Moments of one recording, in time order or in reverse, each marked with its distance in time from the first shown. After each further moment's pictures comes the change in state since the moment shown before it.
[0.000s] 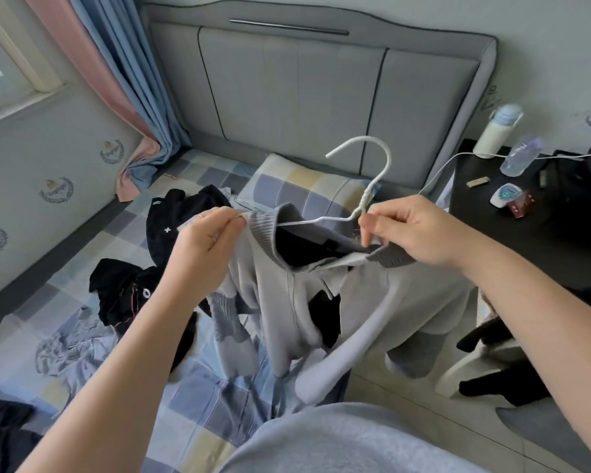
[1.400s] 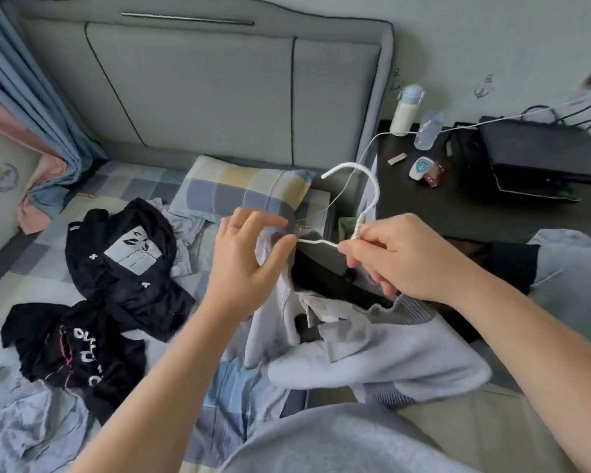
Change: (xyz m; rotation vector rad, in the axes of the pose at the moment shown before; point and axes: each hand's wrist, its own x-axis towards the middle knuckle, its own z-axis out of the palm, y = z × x) left_hand -0.001 0.065 0.108 -0.115 -0.209 0.169; right_hand -0.081 0.006 -0.009 -0.147 0.269 0.227
